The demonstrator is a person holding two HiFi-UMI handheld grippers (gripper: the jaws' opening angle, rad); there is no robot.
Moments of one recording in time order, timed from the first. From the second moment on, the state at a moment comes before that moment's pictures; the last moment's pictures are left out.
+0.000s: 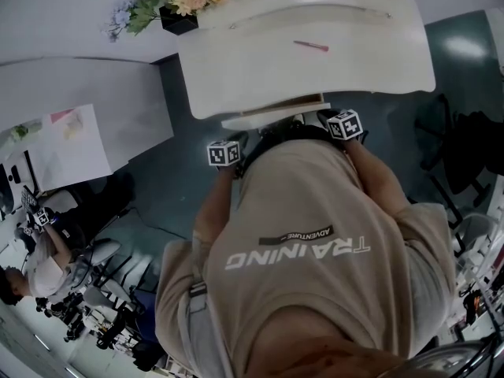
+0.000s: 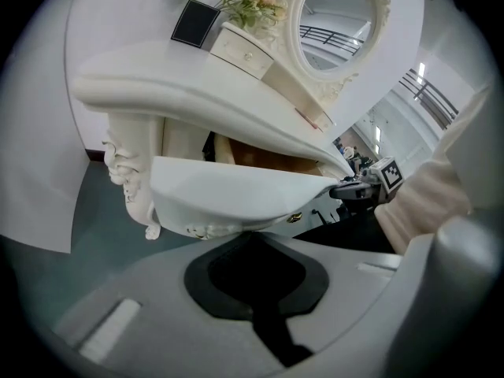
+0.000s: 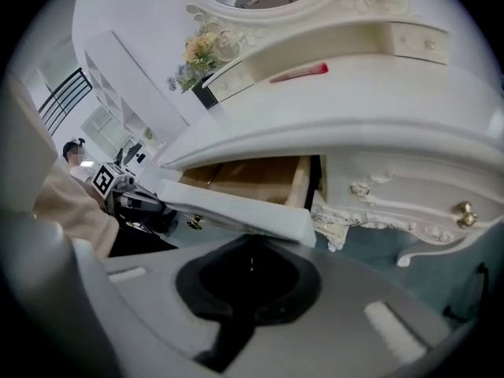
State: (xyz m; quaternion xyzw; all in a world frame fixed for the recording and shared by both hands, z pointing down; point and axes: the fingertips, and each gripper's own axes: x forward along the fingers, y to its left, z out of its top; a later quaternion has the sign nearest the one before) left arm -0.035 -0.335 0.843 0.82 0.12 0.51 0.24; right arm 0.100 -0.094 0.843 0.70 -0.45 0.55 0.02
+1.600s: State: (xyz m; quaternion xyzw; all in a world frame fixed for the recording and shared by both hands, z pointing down) left arm 0.012 -0.366 0.810 0.86 0.12 0.46 0.21; right arm 0.105 -0.107 0.822 0.71 -0.48 0.52 0.03
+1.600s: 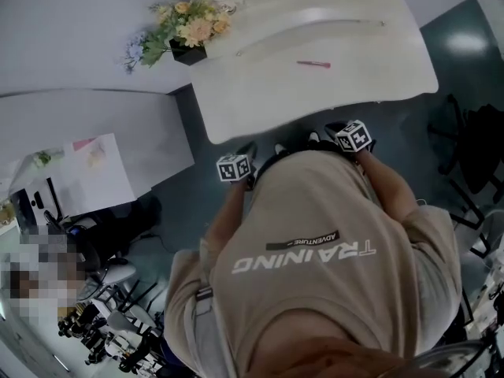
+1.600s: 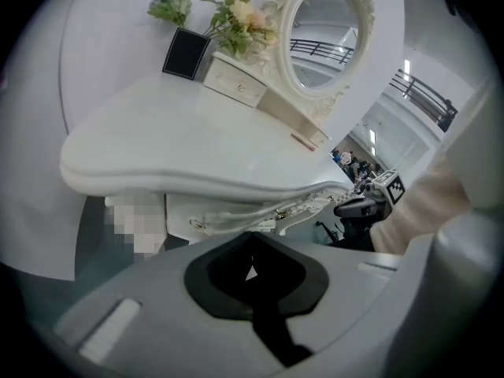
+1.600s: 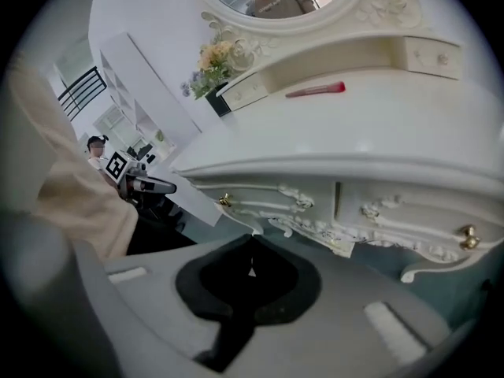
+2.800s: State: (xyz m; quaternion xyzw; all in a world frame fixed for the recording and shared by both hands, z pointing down) left arm 0.176 -0.365 0.435 0.97 0.21 0.08 -0.07; right arm 0.237 -0.201 0.487 0.83 -0.53 0.16 0.09
